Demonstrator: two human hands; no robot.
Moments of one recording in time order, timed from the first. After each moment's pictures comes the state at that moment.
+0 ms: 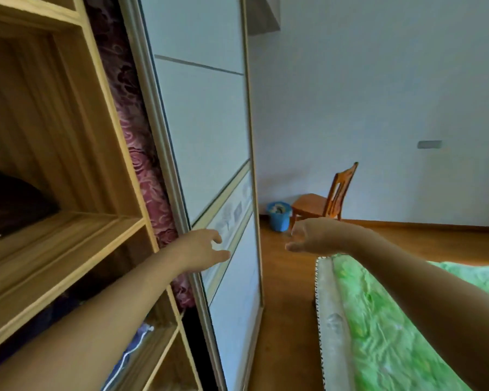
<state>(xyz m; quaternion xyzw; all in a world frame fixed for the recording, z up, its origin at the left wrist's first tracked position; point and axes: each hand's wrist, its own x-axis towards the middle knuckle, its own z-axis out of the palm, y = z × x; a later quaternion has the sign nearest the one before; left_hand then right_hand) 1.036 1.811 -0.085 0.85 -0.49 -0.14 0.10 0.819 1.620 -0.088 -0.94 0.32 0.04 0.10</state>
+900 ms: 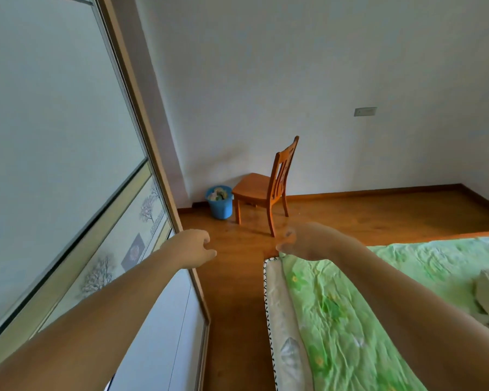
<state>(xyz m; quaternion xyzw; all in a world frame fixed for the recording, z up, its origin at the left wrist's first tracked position) 1.097 1.371 -0.178 0.80 -0.58 -0.14 0.00 0.833 1.256 -0.180 -0.86 0.47 0.05 0.20</state>
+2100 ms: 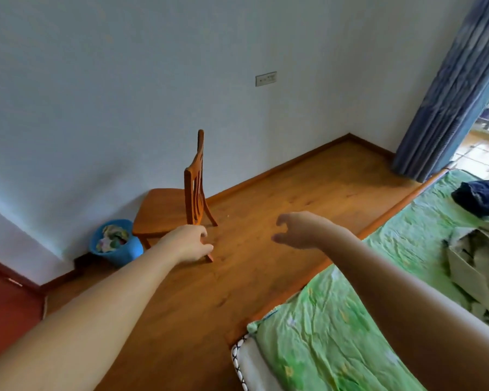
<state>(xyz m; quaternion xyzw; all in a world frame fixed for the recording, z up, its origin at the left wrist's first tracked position) 1.162 0.713 -0.267 0.63 -0.75 -0.19 -0.08 0.880 0.749 -0.264 -0.71 0.67 0.00 0.22</state>
